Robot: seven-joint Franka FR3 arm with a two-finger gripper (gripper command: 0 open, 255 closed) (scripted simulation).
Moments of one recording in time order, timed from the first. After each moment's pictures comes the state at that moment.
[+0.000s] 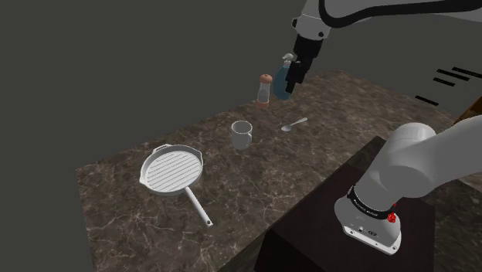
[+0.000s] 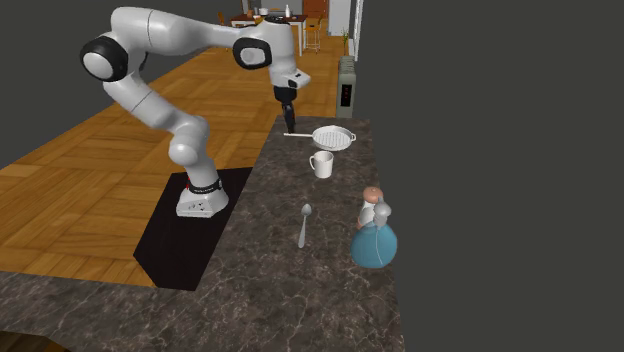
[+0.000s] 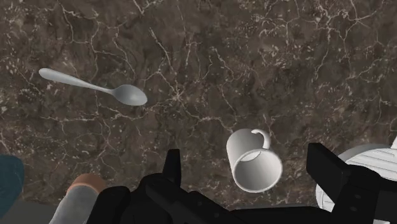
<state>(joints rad) -0.02 -0.63 -0.08 -2.40 -0.01 1.82 -0.17</state>
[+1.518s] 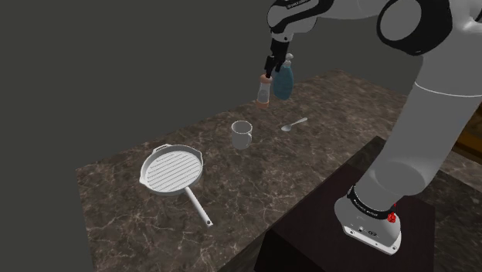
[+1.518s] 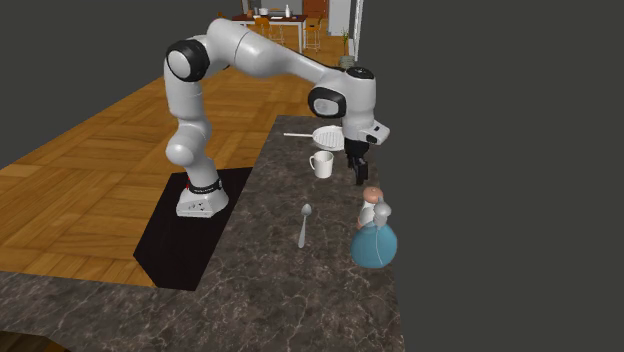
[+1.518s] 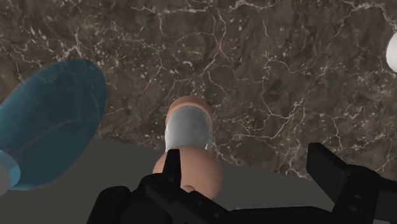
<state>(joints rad) -0.13 0.18 -0.32 -1.80 0.12 2.04 -0.54</state>
